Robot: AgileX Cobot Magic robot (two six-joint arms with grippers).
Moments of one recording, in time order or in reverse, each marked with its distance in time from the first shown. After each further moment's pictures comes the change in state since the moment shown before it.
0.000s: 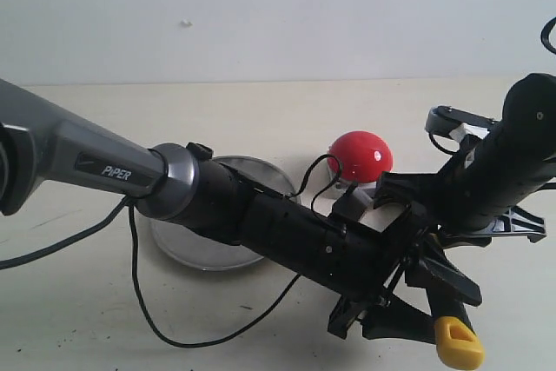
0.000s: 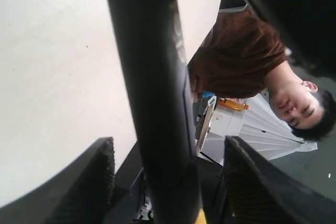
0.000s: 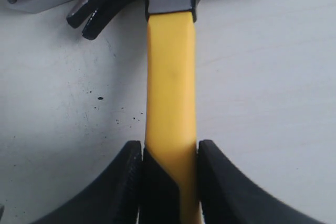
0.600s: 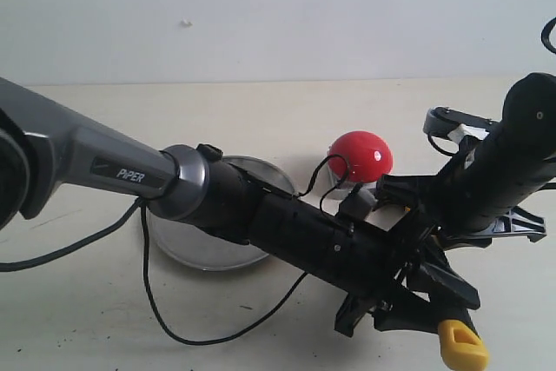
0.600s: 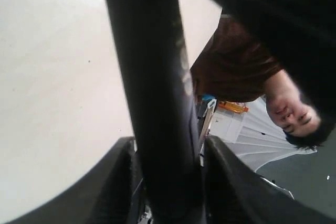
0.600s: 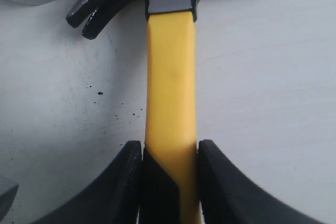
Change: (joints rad) left arm -0.009 0.032 -0.047 0.000 -0.013 -0.022; right arm 0.000 0.000 0.000 0.008 0.007 -0.034
